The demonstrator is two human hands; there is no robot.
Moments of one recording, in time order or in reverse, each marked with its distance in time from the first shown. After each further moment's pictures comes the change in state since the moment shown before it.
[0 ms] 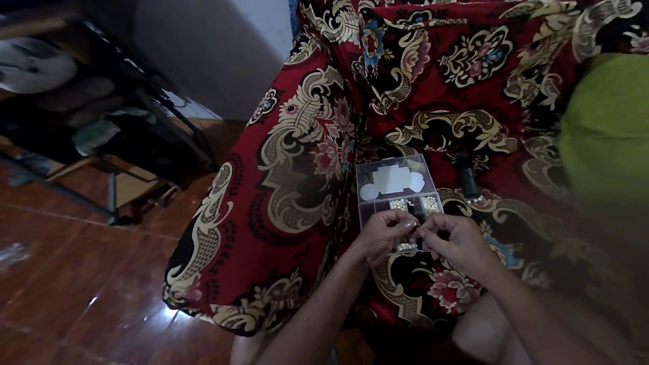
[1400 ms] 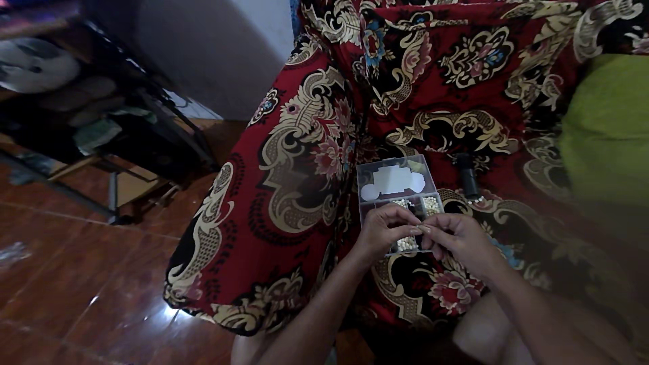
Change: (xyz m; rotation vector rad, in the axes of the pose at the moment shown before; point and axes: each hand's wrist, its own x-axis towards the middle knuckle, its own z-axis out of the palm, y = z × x) left_hand -0.001 0.001 -0.001 0.319 0.019 0.431; right_hand 0.001 -0.008 -0.007 0.226 -0.052 0.144
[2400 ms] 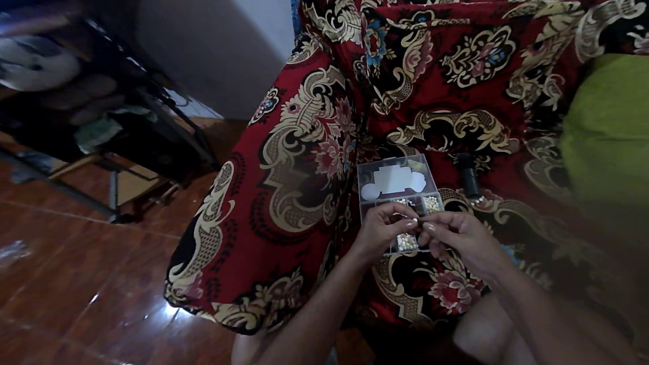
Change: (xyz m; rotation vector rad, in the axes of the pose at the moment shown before) left_hand -0.001 0.002 0.001 -0.175 0.025 -0.084; right_hand 0.000 0.001 -0.003 0.237 -0.082 -0.021
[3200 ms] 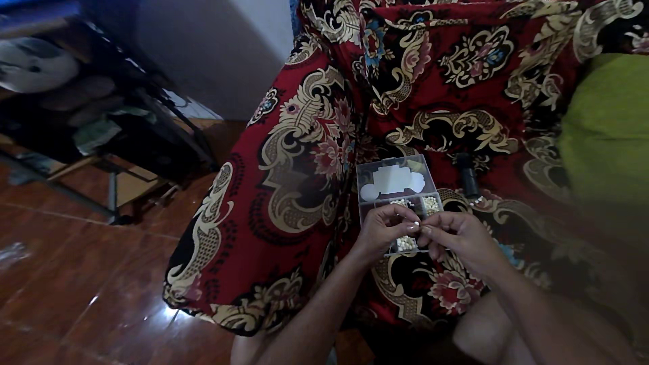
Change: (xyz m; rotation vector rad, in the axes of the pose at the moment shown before) left_hand -0.001 -0.002 0.001 -0.033 -0.027 0.025; right_hand -0.001 0.001 0.003 -0.056 0.053 -0.051
